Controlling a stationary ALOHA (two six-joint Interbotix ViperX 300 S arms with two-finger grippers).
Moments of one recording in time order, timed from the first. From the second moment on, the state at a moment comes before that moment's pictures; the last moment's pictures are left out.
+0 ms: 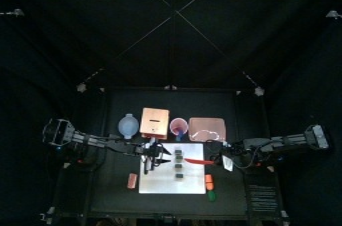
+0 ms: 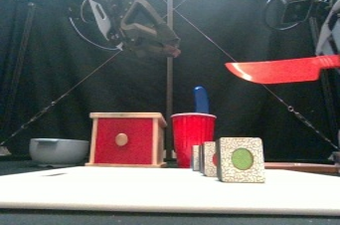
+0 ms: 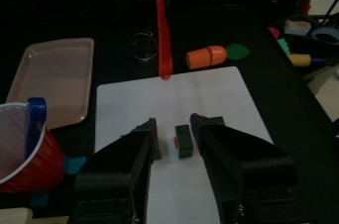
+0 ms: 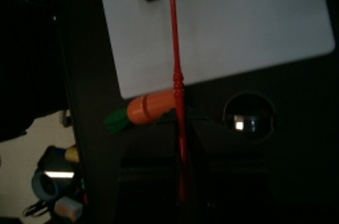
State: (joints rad) left arm -0.09 -0.12 0.72 0.02 -0.21 0.03; right arm 0.08 -0.85 1.03 0.31 0.76 0.26
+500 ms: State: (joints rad) left arm -0.06 -0.12 0.73 0.02 -0.21 0.03; right arm 0.11 -0.90 1.10 0.35 0.84 0.37
